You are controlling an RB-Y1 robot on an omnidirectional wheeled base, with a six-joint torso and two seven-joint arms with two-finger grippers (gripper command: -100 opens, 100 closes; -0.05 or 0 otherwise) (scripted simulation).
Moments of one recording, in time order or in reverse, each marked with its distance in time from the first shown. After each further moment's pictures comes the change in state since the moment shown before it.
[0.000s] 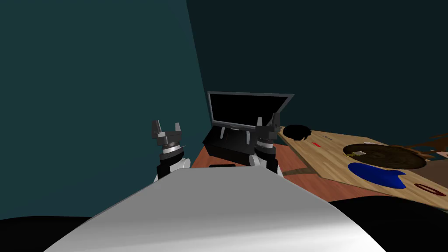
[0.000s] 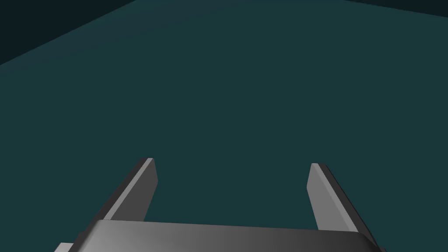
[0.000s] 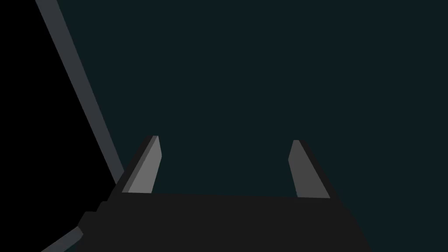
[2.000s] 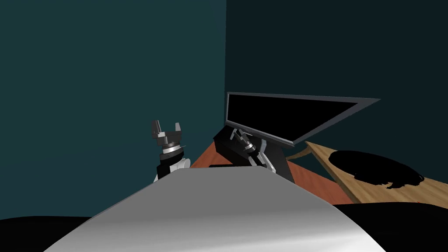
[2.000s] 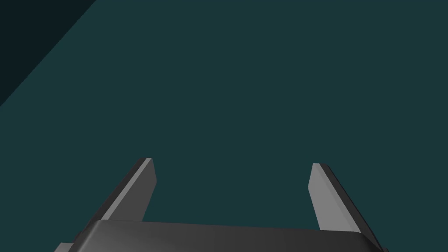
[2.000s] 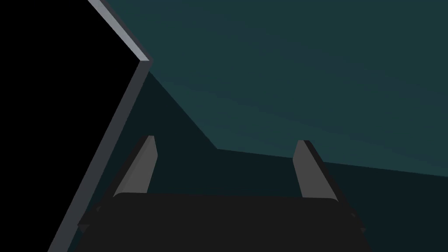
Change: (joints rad) left arm 0.000 0.000 0.000 0.000 0.000 0.000 0.000; right arm -0.181 -0.289 0.002 0.514 0.518 -0.155 0.318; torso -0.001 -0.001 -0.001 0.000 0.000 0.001
